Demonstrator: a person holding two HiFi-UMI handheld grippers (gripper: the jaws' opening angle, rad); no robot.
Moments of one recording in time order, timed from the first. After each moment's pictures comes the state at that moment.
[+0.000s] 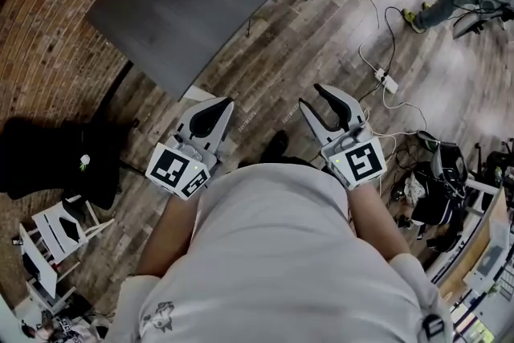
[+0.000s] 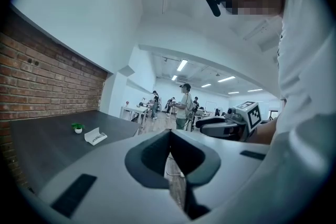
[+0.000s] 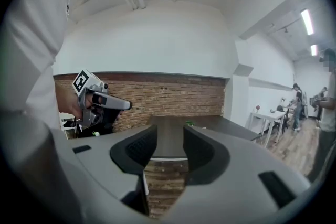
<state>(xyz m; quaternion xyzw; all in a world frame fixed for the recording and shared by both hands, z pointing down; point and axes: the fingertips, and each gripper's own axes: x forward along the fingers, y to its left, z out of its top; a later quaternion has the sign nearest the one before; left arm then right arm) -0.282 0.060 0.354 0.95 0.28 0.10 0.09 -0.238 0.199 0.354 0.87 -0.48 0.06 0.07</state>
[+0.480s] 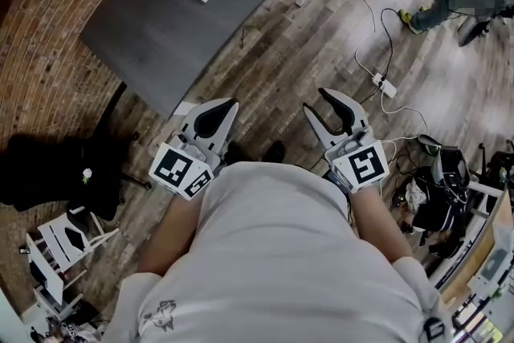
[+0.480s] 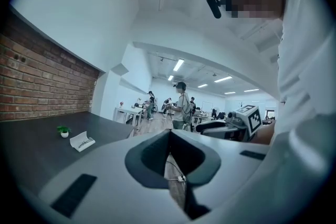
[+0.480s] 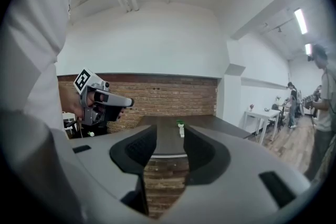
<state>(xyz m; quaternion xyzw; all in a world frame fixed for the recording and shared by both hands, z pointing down) -0.221 0.120 0.350 0.94 0.31 0.09 0.08 -0.187 0.263 0.360 0.88 -0.46 0.06 0.07</state>
